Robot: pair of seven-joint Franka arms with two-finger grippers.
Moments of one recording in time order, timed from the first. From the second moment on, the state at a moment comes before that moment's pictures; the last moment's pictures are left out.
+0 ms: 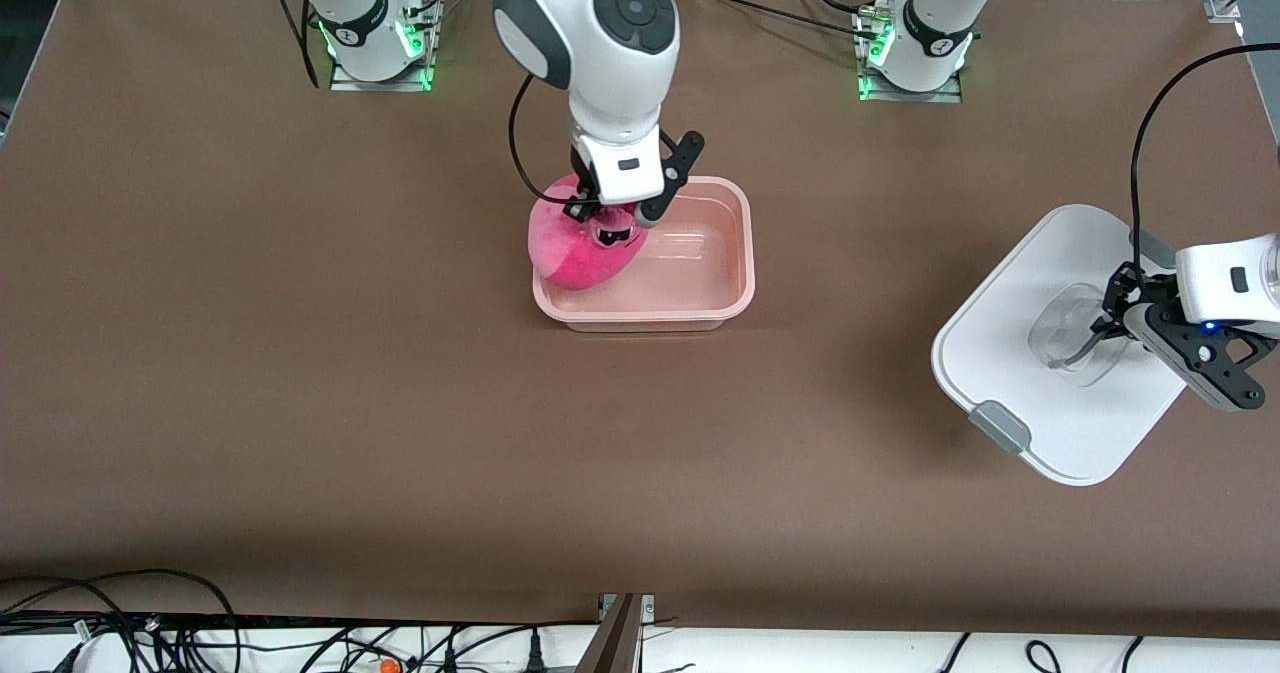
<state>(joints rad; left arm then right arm) 0.26 0.43 -0.26 -1.28 0.03 1.57 0.77 0.88 0.53 -0.07 -1.25 -0.09 1.62 -0.26</state>
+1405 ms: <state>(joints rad) 0.26 0.43 -0.27 -1.28 0.03 1.57 0.77 0.98 0.75 -0.09 -1.12 -0.31 1.61 -0.41</state>
